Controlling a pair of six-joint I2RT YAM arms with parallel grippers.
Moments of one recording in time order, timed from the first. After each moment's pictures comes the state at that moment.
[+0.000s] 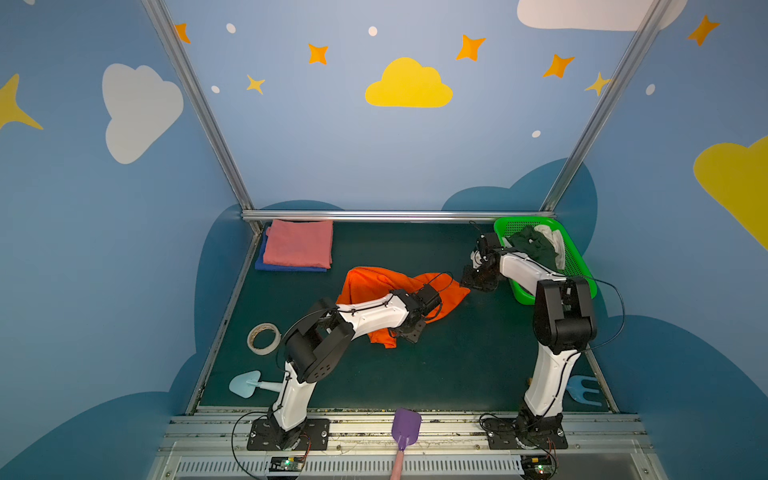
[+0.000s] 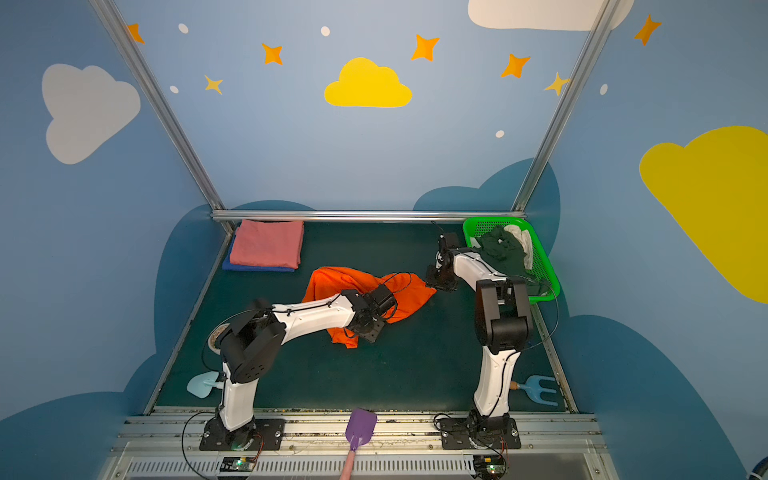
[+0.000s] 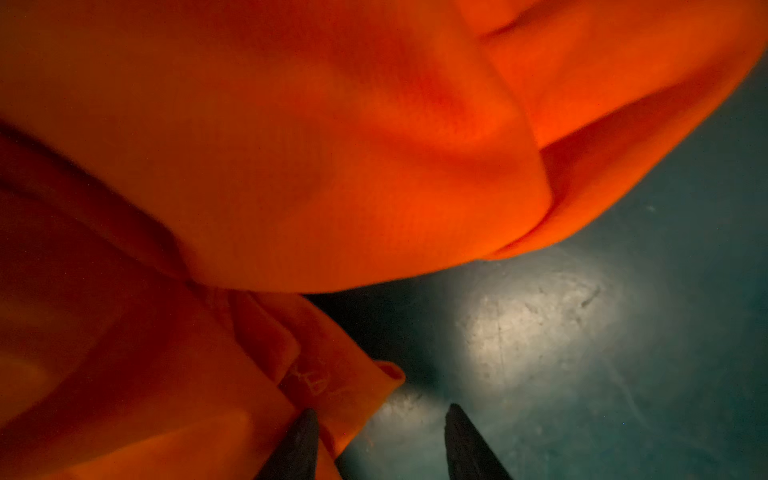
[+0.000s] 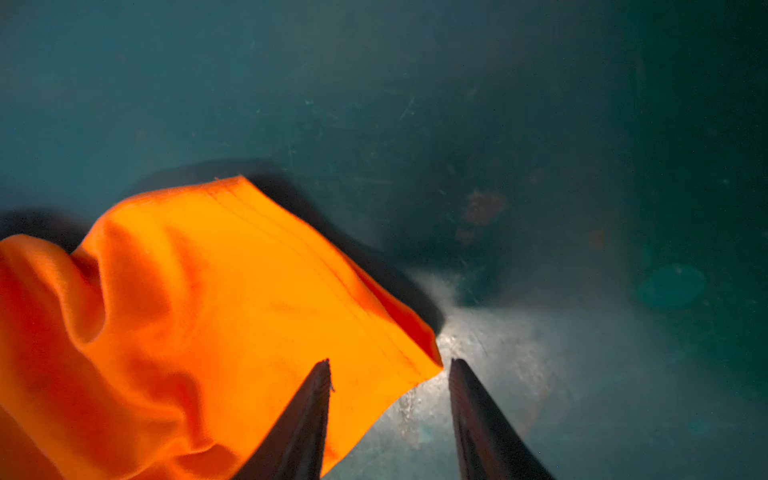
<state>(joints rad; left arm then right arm) -0.89 2.02 1.42 -0.76 -0.19 -0.37 0.19 2.00 1.45 -0.69 -0.16 0.30</state>
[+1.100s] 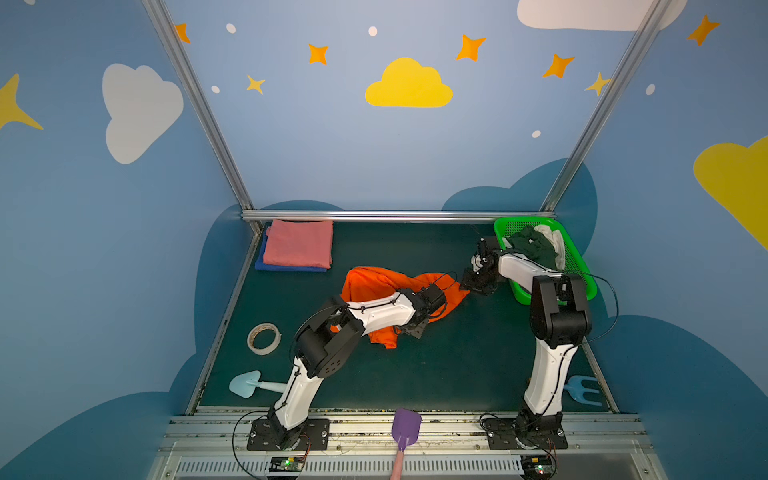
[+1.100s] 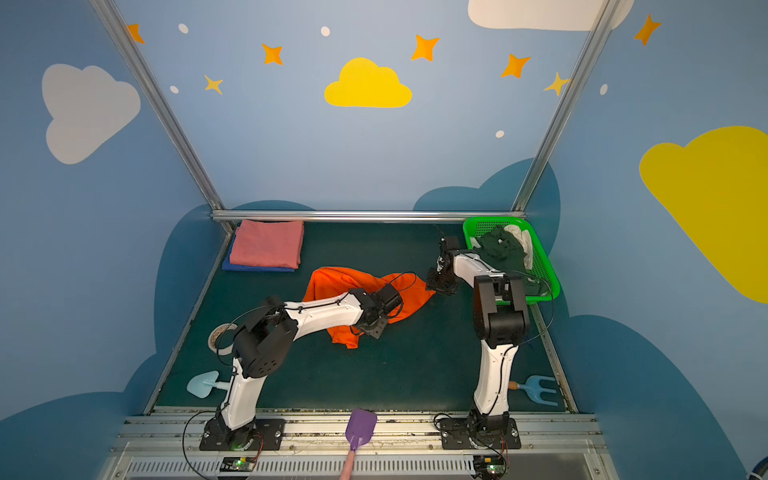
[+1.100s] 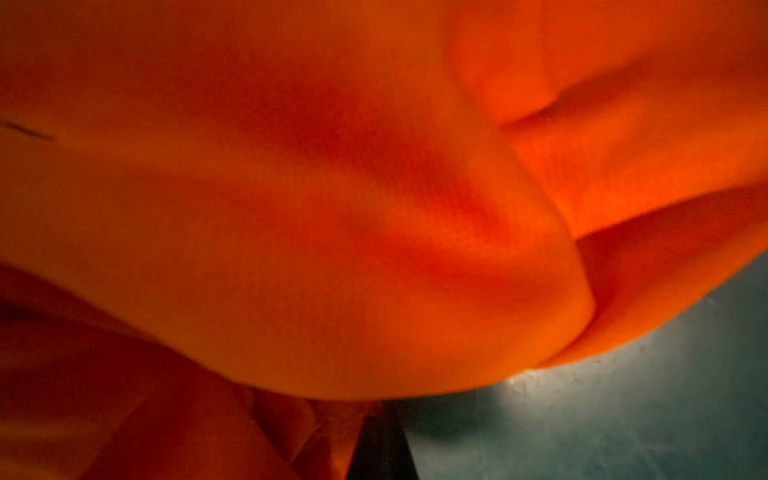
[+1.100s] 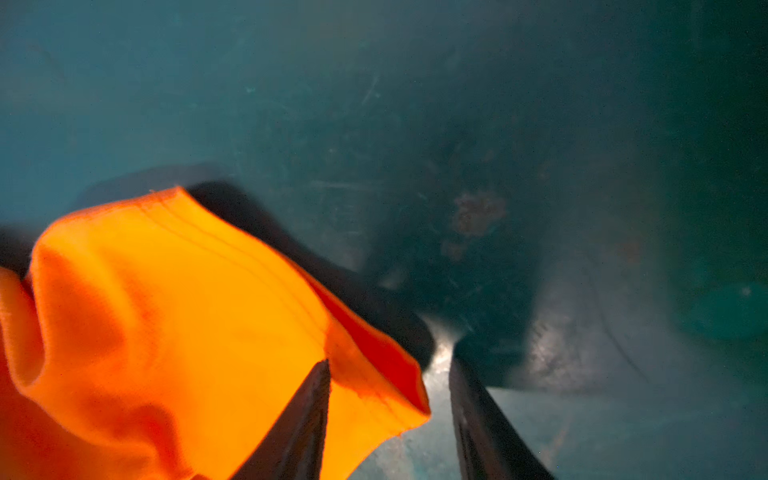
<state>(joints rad) -0.90 2.08 1.50 -0.77 -0.28 -0.38 0.17 2.05 1.45 -0.69 -0.19 0.33</state>
